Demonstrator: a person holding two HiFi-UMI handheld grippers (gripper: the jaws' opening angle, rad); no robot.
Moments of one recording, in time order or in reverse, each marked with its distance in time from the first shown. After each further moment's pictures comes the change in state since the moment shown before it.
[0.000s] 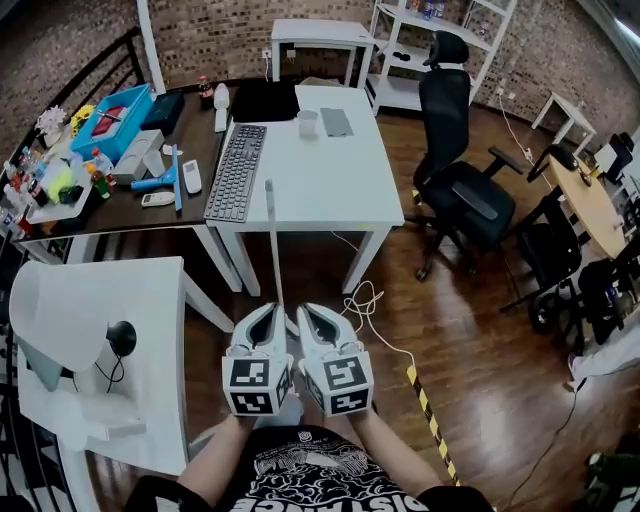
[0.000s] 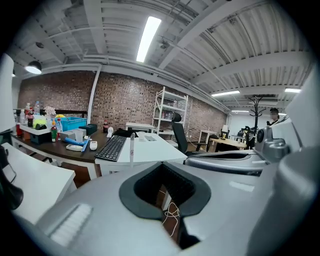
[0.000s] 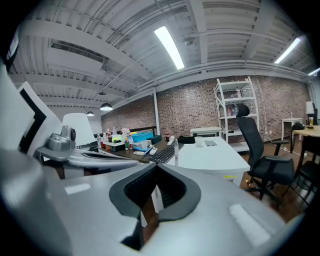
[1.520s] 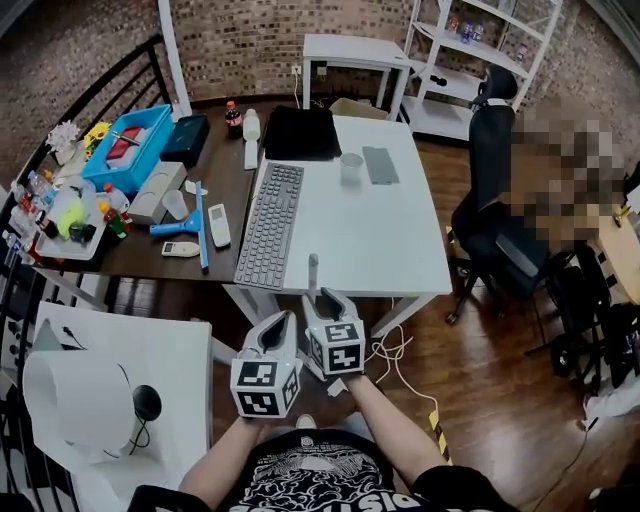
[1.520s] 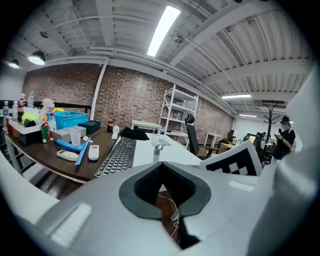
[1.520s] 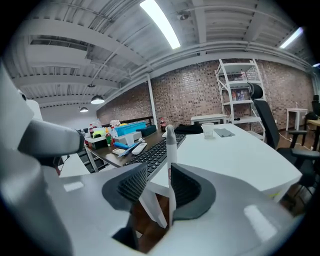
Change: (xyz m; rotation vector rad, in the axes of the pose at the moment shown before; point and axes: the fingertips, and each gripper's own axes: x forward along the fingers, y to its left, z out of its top) left arm 0.136 0.127 0.057 -0.074 0.018 0.023; right arm 0.267 -0.074 -0.001 0.055 0.118 0.003
